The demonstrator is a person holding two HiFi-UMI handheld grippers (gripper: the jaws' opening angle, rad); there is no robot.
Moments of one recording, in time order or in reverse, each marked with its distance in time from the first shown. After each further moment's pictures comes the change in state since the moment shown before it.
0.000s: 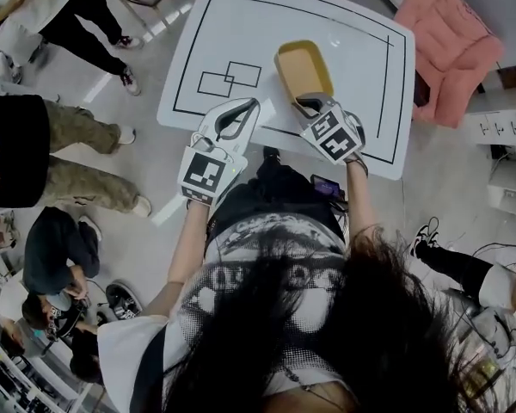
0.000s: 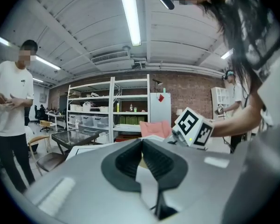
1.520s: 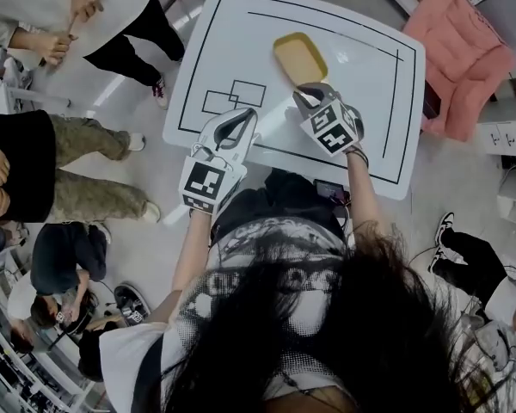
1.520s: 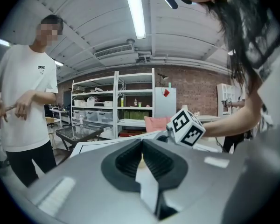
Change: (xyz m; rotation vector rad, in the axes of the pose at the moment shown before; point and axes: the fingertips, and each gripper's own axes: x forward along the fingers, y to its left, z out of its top) left arm 0.031 0.037 0.001 -0.018 0.076 0.048; right arm 0.038 -0.081 0.032 -0.019 -0.096 -0.095
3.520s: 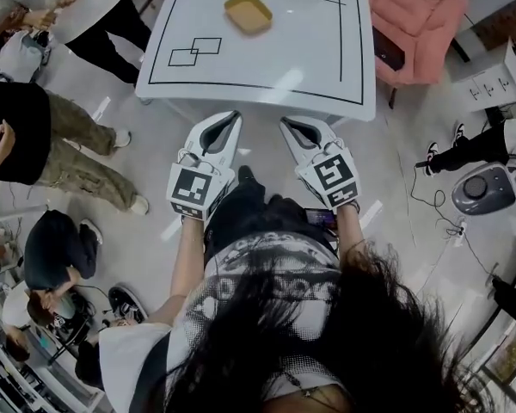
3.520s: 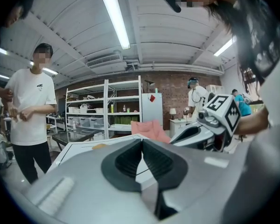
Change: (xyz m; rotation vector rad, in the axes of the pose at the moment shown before) left arm -0.137 -0.244 -0.009 0.054 -0.066 -0.042; right arm -0.300 0.211 -0.070 0.282 -0.330 -0.103
